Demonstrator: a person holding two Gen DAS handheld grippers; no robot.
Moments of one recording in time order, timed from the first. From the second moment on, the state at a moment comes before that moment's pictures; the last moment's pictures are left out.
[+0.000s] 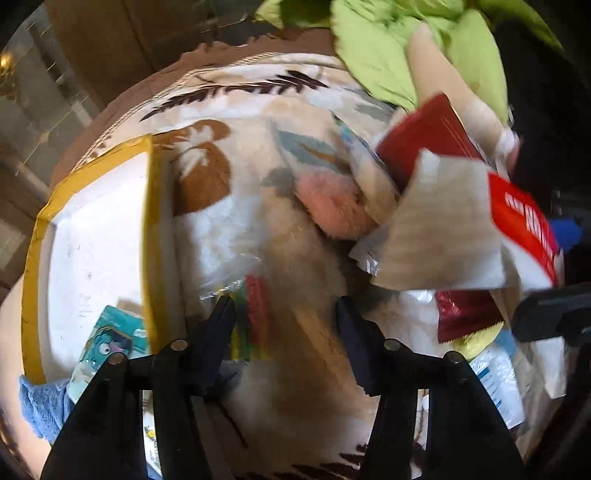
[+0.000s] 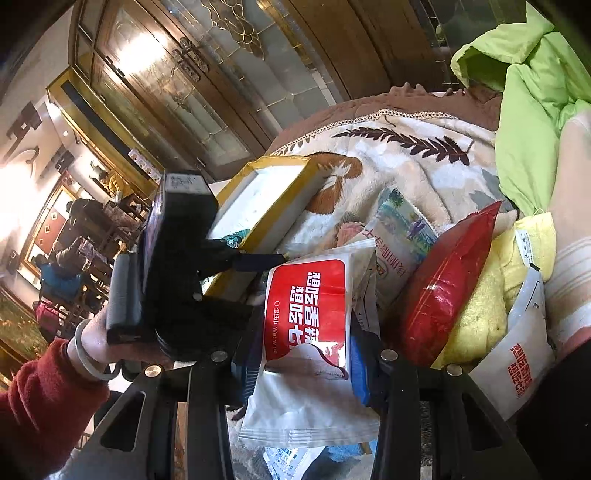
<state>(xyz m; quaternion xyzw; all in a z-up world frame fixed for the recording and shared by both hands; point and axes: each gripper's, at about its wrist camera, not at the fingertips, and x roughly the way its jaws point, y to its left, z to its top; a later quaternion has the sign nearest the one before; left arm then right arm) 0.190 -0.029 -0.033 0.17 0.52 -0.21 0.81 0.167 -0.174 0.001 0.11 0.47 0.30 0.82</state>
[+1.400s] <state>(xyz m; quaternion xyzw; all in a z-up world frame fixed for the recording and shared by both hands) 0.210 -0.029 -0.039 0.33 0.50 -0.36 0.72 0.170 -0.188 0.008 0.17 0.45 0.31 0.82</state>
